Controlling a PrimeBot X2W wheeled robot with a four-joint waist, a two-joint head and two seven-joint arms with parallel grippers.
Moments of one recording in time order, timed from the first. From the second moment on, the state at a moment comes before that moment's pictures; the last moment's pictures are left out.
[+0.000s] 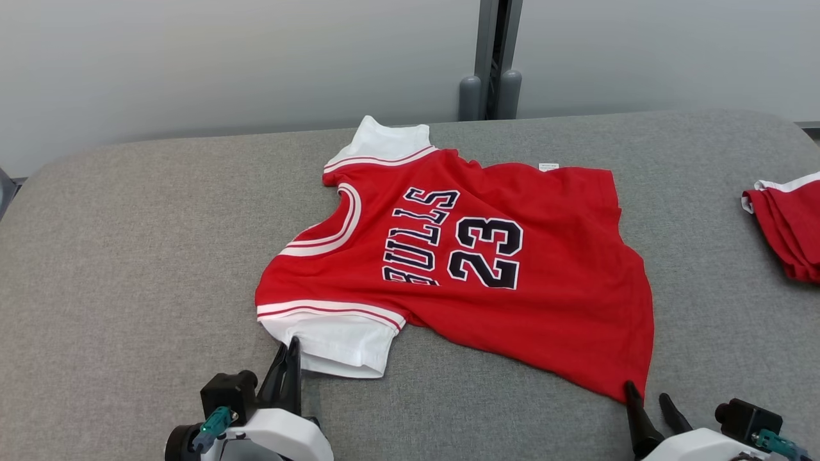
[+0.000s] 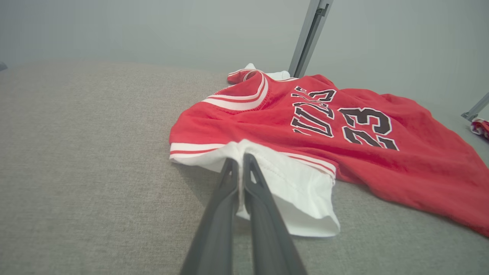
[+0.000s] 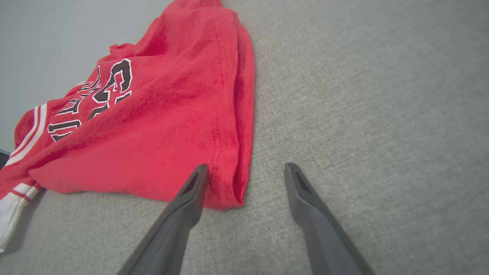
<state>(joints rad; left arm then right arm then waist) -0.13 0.08 -0.38 0.45 -0.47 0.18 -0.26 -0.13 -0.05 0.11 0.70 0.63 0.13 -0.20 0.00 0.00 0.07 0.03</state>
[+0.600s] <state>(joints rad) -0.13 0.08 -0.35 0.43 -0.45 0.14 -0.26 -0.21 -0.06 0.21 0.67 0.76 0.13 -0.19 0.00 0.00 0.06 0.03</state>
